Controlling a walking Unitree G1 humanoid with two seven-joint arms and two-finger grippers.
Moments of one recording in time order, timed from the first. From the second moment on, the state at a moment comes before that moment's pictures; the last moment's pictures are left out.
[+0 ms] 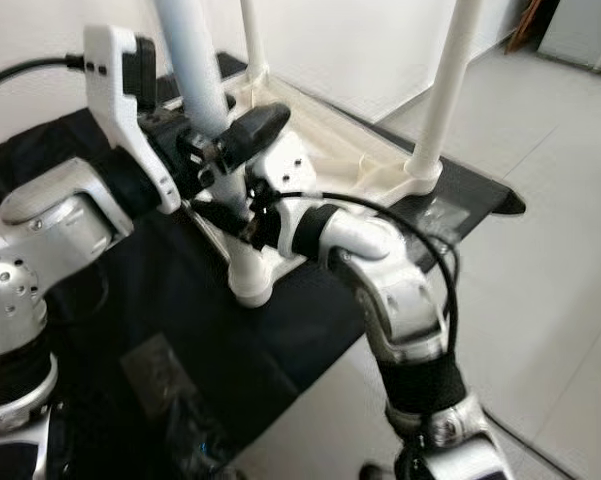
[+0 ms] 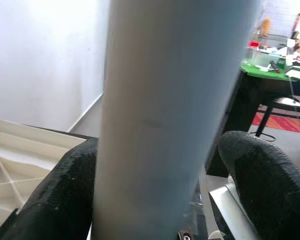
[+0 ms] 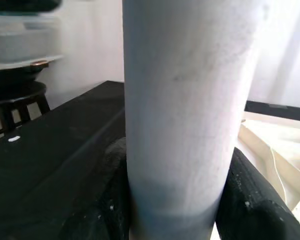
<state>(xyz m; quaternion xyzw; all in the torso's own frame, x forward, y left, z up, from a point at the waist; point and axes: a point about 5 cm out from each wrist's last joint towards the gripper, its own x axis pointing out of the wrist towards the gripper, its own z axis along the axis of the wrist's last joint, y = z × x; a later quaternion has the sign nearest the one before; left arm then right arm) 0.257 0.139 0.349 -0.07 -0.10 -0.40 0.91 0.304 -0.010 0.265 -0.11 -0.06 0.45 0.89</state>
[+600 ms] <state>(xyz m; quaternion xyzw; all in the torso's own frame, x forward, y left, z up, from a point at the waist) 0.262 0.144 0.349 -0.07 -0.11 -0.36 0.92 0.298 -0.007 0.274 -0.09 -0.06 0.44 0.89</state>
